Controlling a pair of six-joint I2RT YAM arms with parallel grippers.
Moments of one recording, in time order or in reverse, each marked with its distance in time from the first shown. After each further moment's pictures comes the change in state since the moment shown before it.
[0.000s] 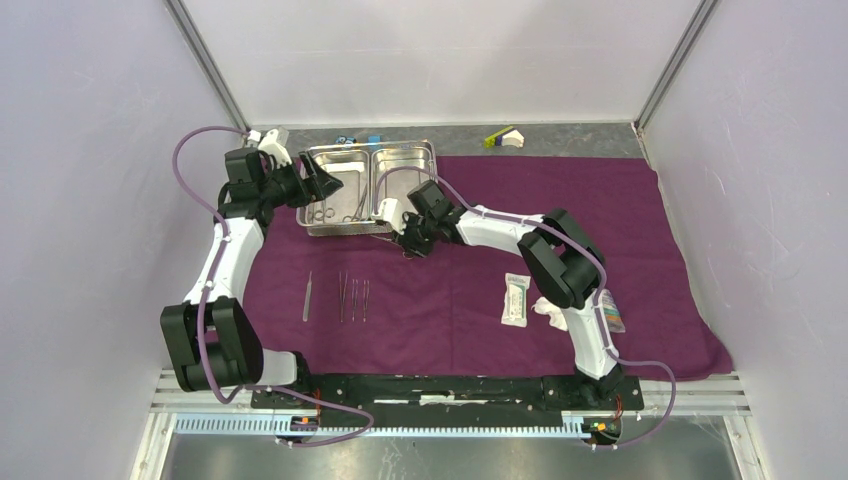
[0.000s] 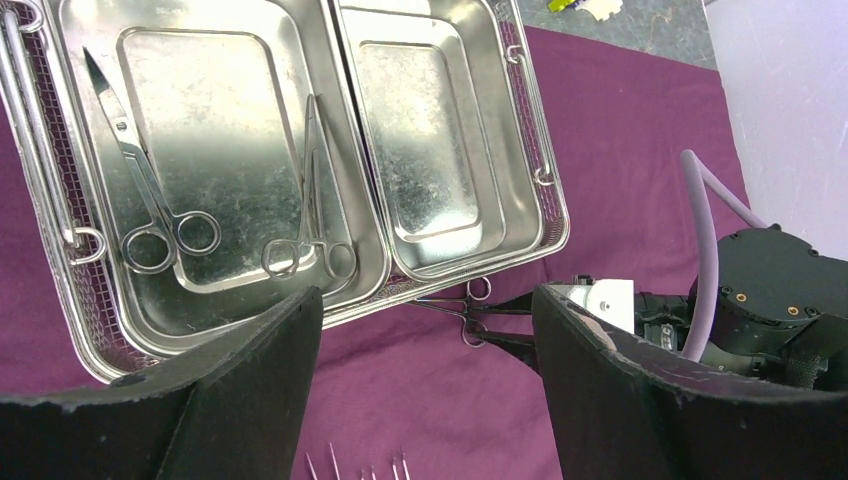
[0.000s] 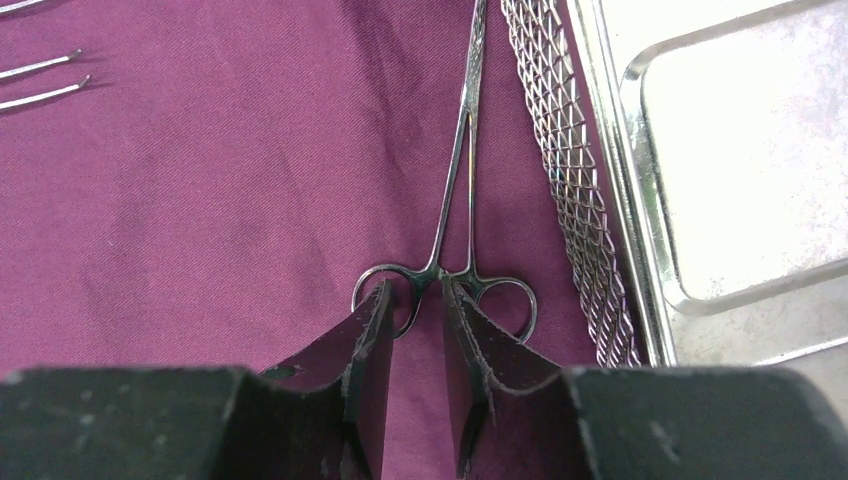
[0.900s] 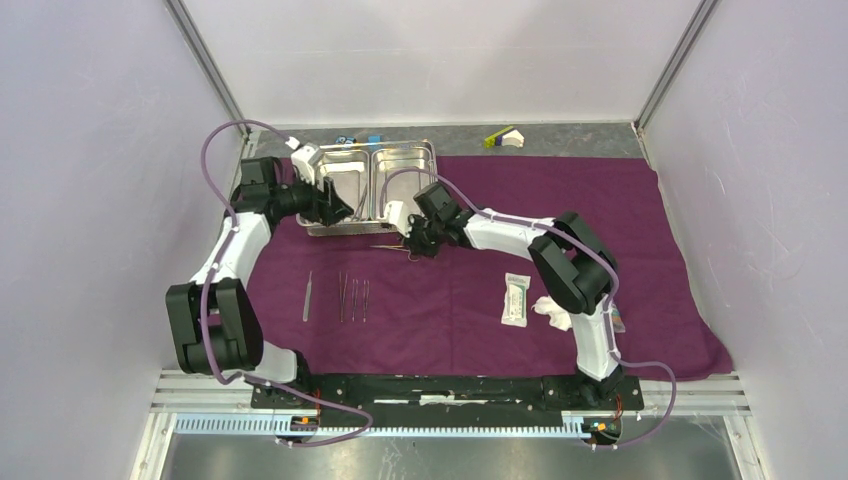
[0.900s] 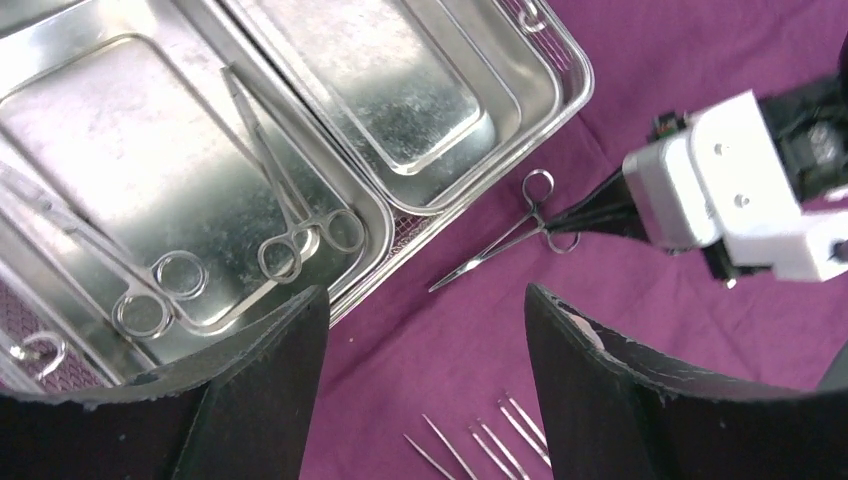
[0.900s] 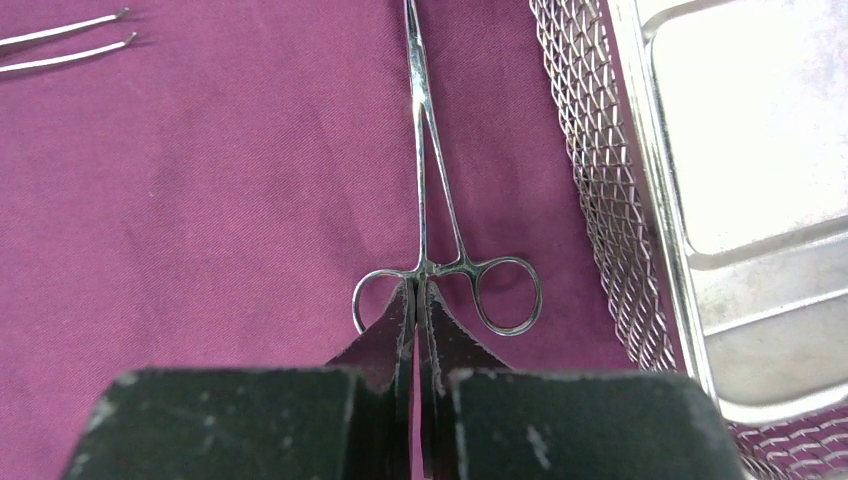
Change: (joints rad) left arm -0.023 0.083 -0.012 -0.088 0.199 0.486; right arm 0.000 -0.072 -0.084 0.016 -0.002 -0.008
